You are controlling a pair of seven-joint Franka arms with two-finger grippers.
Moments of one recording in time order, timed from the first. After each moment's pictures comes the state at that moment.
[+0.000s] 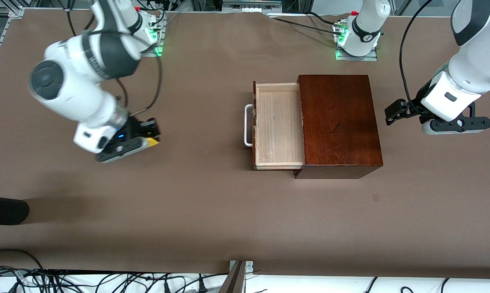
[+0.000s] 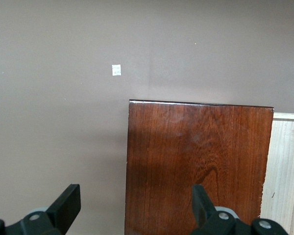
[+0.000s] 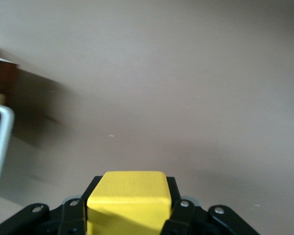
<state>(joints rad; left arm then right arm) -0.03 0.09 -0.12 -1.61 -0.01 1.69 -0.23 0.55 0.30 -0.19 -1.59 0.20 1.93 -0.03</state>
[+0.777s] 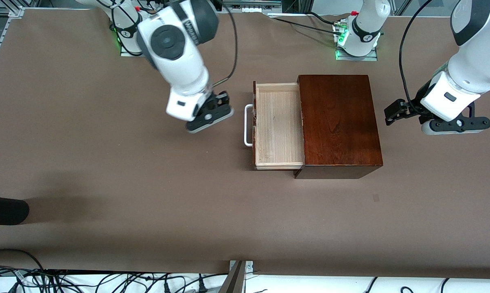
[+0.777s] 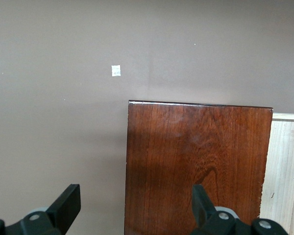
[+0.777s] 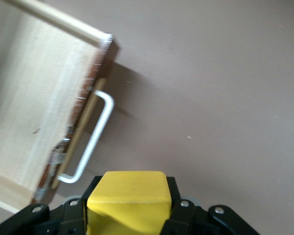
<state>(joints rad) -0.03 0.09 -0.12 -1.61 -0.01 1.69 -0.23 0.84 0.38 -0.19 -1.50 0.15 1.95 0.14</state>
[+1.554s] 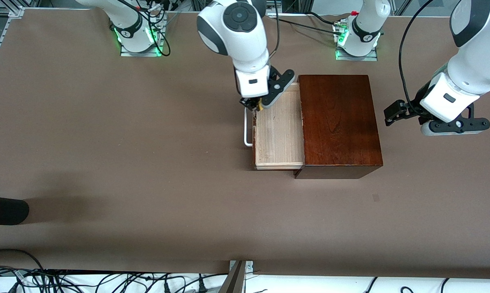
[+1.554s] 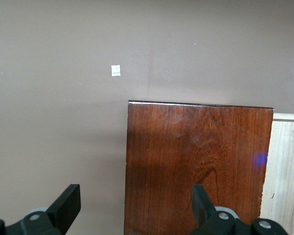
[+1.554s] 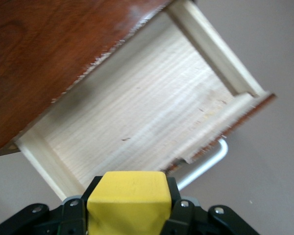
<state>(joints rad) -0.03 0.10 -0.12 -1.61 -0.01 1.69 -0.23 0.93 0.55 -0.08 -1.28 0.15 1.98 -0.09</state>
